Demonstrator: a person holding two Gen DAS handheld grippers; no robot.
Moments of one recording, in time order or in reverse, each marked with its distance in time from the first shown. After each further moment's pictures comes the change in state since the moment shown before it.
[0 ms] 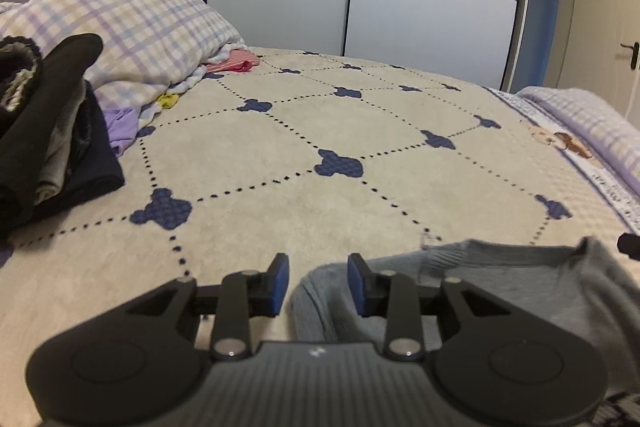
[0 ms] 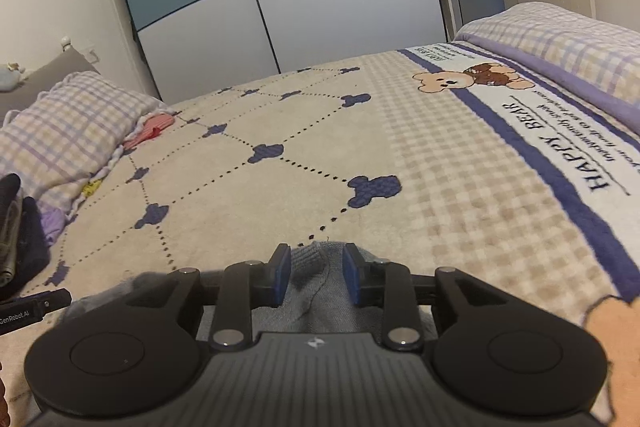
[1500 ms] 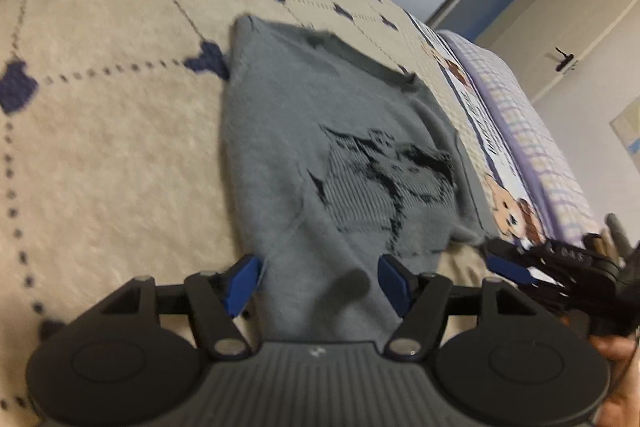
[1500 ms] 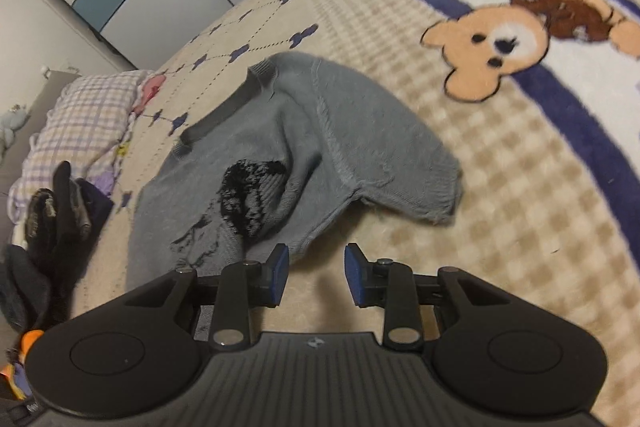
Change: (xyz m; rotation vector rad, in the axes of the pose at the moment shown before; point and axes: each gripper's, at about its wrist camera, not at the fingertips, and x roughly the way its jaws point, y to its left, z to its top) left arm -0.174 0.014 -0.140 -0.262 0.365 -0.379; right arm -0.172 -0.042 -0.117 0.400 0.277 0.059
